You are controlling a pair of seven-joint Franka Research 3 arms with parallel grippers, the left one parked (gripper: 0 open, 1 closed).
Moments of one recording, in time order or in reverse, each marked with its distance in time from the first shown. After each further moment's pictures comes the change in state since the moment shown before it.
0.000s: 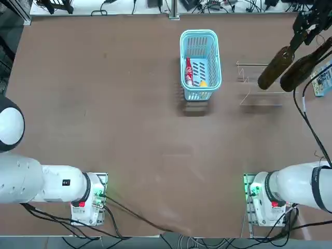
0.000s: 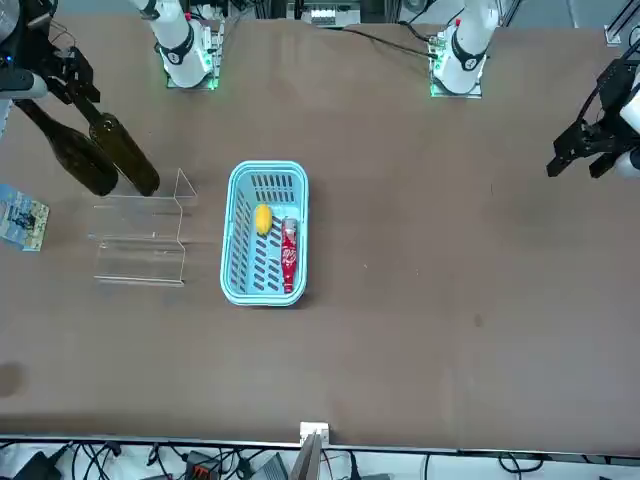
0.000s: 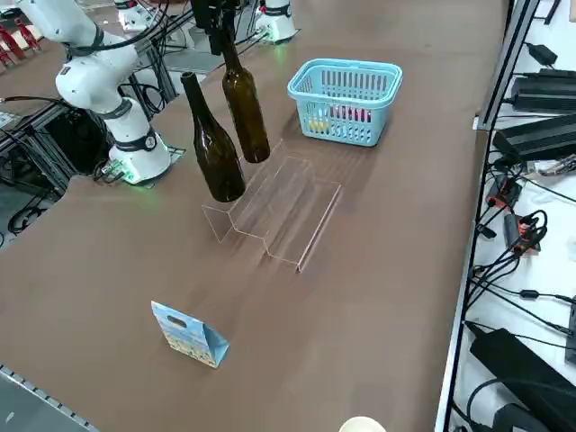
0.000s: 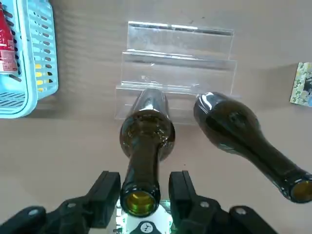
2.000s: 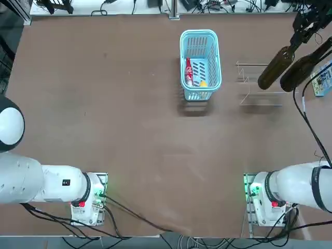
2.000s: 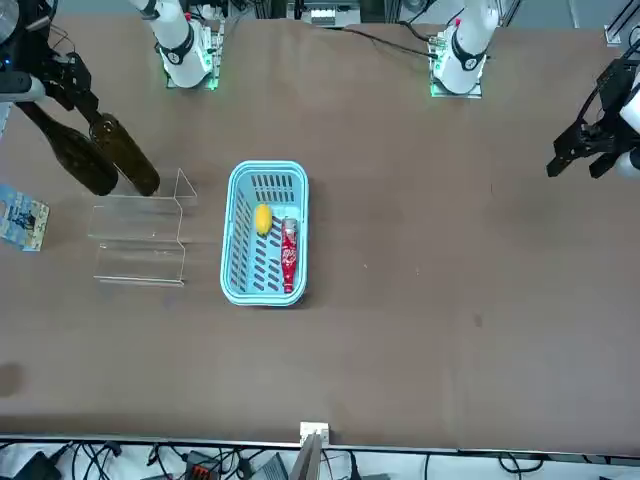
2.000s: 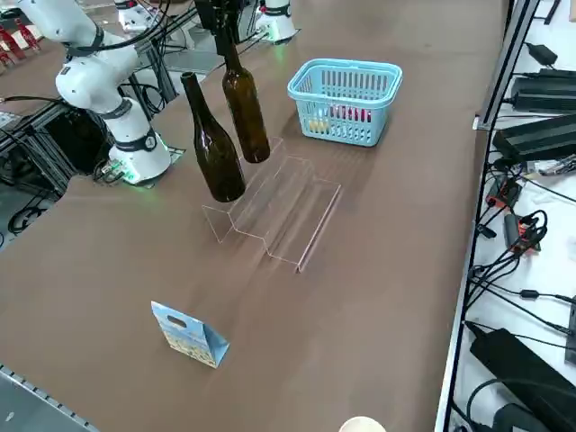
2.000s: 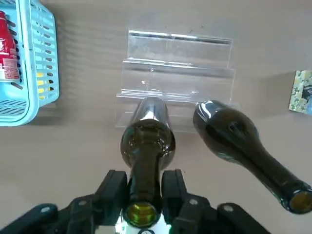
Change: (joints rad) arm 0.000 0.005 0.001 -0.001 0.000 0.036 0.001
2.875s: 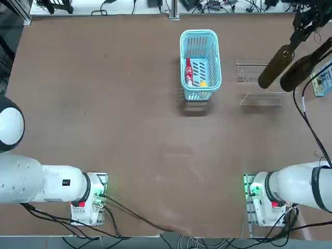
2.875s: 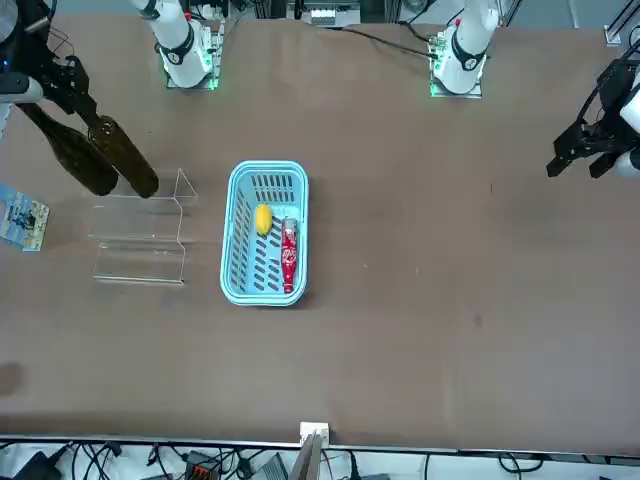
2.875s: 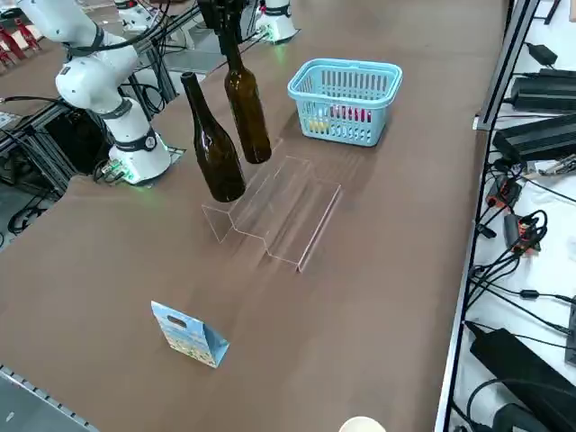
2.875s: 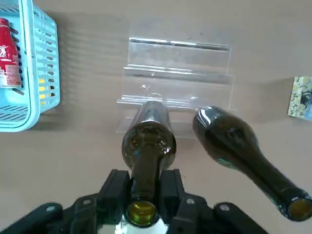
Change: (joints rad) arm 0.000 0.003 0.000 0.002 0.001 0.024 -0.001
